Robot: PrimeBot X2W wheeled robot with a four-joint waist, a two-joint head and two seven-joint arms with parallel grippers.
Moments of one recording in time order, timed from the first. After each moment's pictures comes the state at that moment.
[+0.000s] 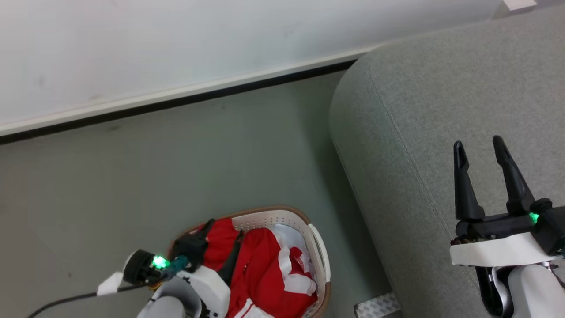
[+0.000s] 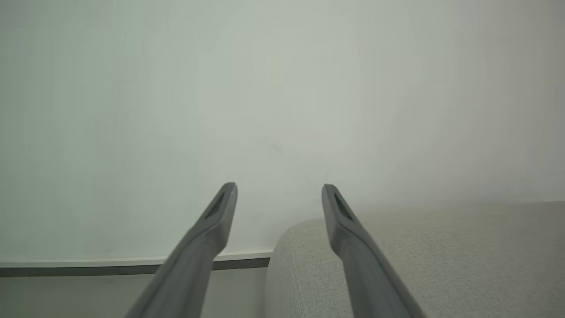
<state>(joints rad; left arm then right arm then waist) -0.36 0.09 -0.26 0.61 0.01 -0.12 -0.24 -0.31 -0.05 0.05 0.13 0.21 0.13 -0.26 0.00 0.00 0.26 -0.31</state>
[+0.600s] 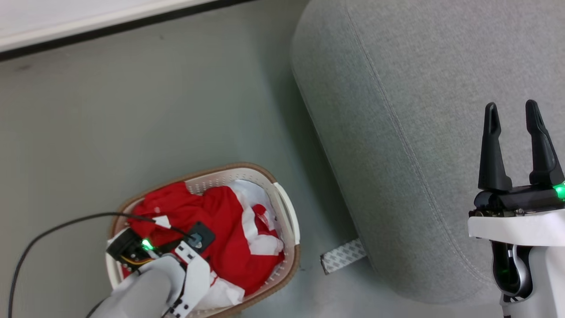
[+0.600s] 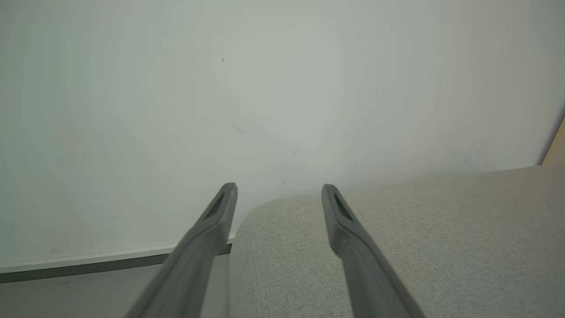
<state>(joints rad) -0.69 0.21 -0.67 1.09 0.05 -0.13 0.00 -0.38 -0.05 0.01 0.05 0.31 0.13 -0.26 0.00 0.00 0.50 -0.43</state>
